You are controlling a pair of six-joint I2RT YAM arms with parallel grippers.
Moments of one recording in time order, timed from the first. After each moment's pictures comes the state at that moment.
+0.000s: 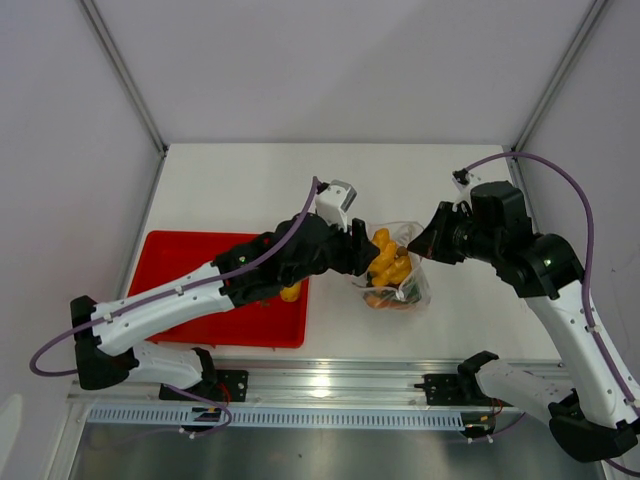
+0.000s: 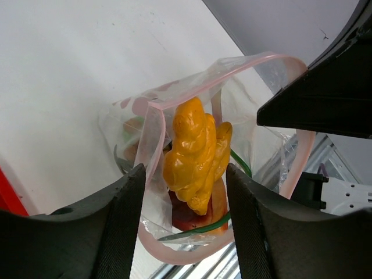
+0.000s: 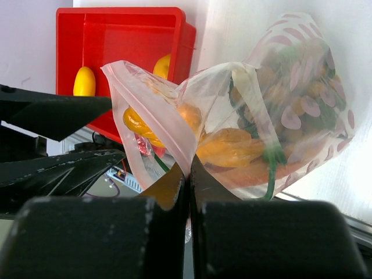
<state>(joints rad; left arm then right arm) -1.14 1.27 1.31 -0.37 -0.30 -0.51 0.49 1.01 1.42 -1.04 -0.18 0.63</state>
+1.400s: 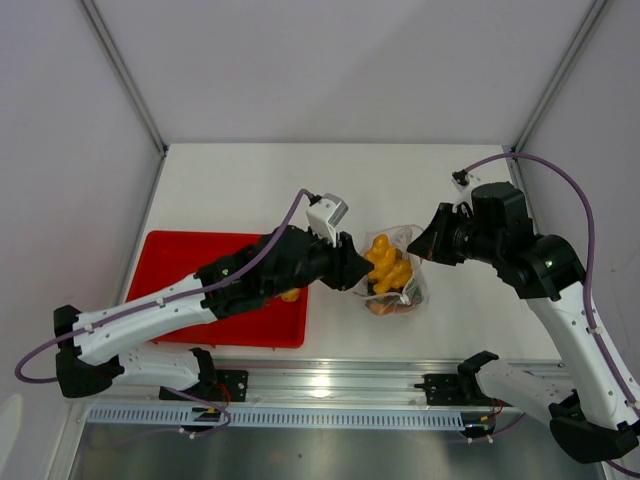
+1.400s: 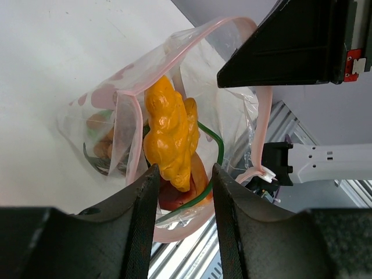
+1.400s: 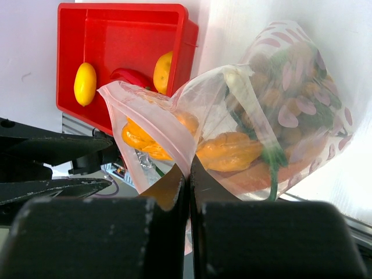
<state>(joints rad) -1.17 1.16 1.20 -0.33 -0.18 -0.52 0.49 1.00 1.42 -1.04 -0.19 0.62</state>
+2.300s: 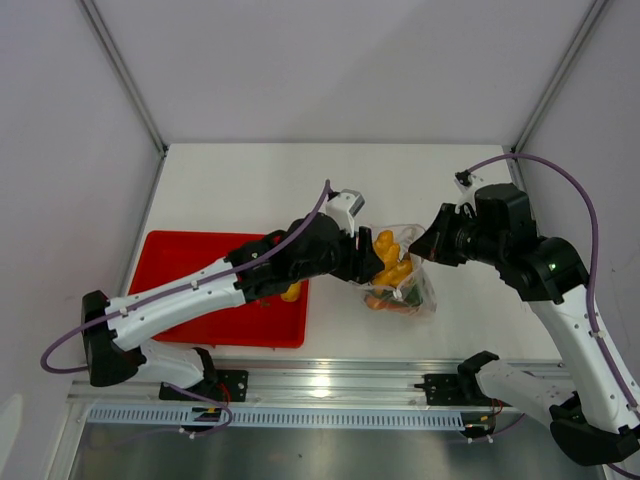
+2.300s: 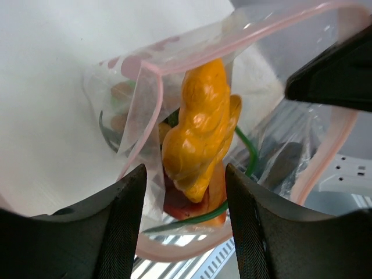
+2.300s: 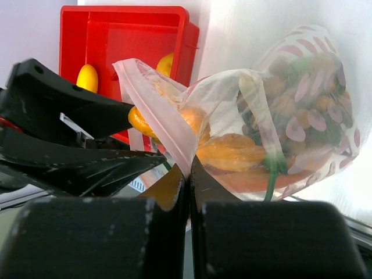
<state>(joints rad) -1.11 1.33 1.28 -0.42 -0.13 -0.61 0.49 0.99 1.42 -1.04 -0.19 0.62</state>
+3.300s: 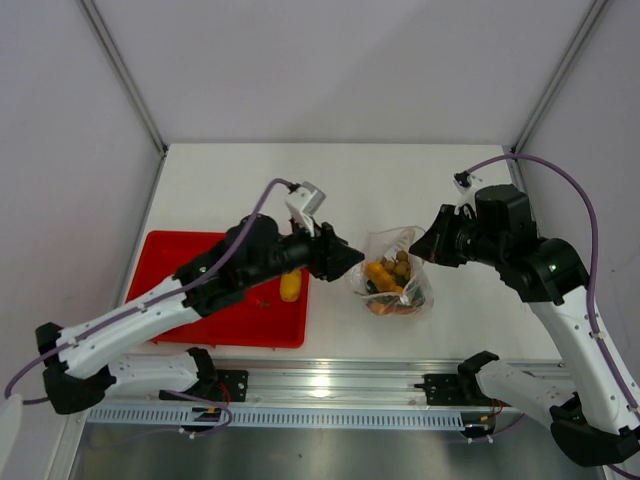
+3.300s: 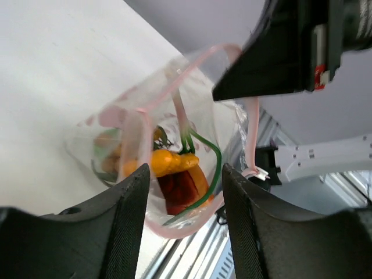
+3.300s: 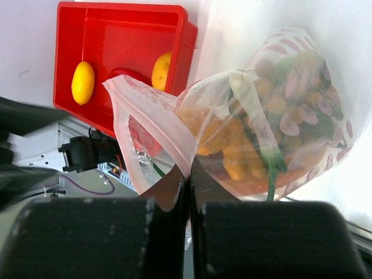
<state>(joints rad) -1.05 1.11 1.14 -0.22 0.02 -0.46 0.49 0.98 1.41 -1.04 -0.19 0.60</state>
